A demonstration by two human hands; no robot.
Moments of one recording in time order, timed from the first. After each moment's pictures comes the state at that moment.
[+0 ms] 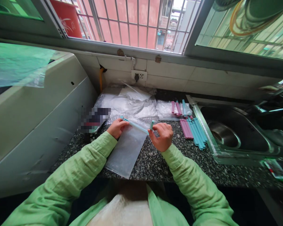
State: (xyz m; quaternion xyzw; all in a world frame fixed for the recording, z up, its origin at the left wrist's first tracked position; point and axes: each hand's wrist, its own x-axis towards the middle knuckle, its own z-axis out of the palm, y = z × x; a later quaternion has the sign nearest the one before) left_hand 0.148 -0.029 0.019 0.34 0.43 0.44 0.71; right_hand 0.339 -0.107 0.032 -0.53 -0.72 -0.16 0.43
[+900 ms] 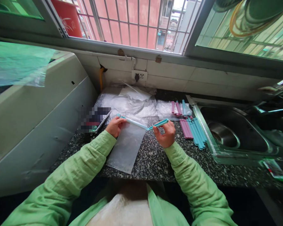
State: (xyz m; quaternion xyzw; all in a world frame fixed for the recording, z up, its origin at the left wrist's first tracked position) left_hand 0.144 -0.025 0.026 0.30 0.43 0.50 0.69; right_hand 0.356 -0.099 0.030 -0.49 -0.71 -0.15 0.48
